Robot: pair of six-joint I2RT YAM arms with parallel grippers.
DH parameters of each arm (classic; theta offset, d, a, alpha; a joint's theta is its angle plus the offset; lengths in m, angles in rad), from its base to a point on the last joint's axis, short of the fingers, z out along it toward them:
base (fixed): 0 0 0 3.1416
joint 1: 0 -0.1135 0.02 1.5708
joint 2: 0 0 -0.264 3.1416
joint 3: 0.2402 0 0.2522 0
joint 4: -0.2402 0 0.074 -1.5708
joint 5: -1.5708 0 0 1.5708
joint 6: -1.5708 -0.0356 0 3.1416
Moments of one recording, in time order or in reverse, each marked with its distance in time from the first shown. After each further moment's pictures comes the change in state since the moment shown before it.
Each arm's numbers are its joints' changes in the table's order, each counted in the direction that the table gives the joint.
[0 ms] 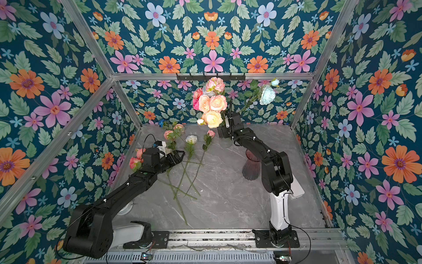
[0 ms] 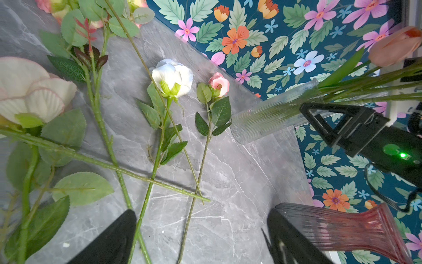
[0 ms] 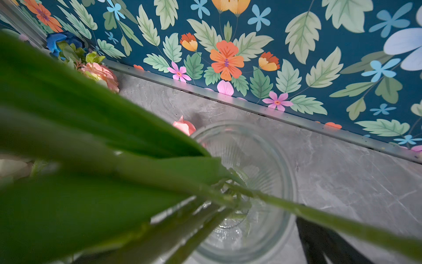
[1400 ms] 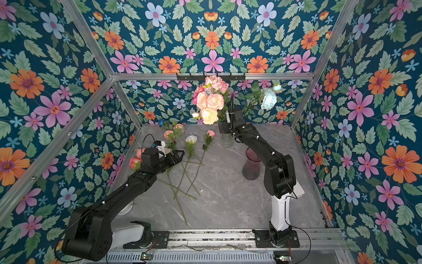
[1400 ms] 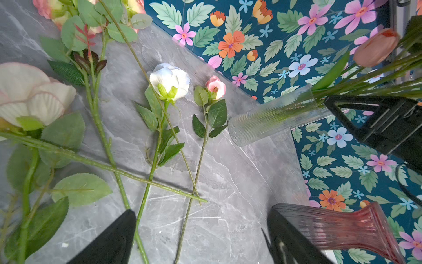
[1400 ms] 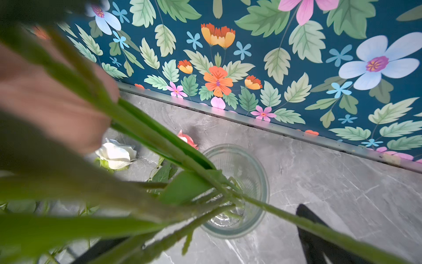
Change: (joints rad) left arm -0.005 -0.024 -0.005 0.000 -0.003 0.004; right arm -0.003 -0.054 0.091 -0.103 -0.050 -0.011
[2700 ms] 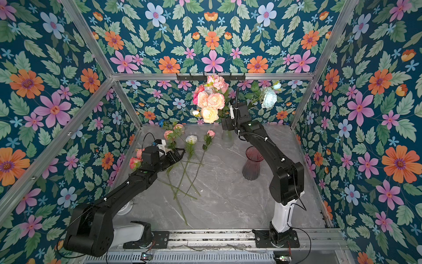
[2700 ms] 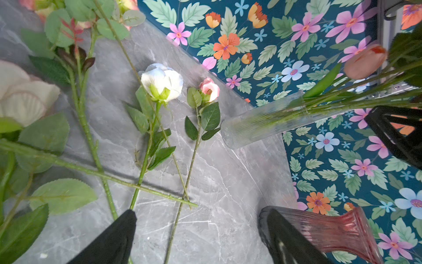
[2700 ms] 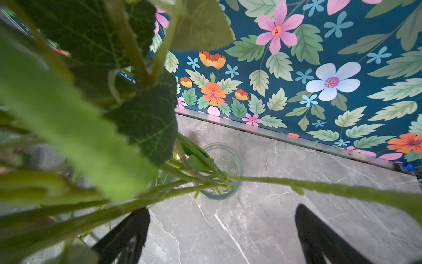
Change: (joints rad) left arm 0.013 0.055 0.042 0.045 -0.033 0.054; right arm 0.005 -0.115 0.041 -0.128 -0.016 -0.005
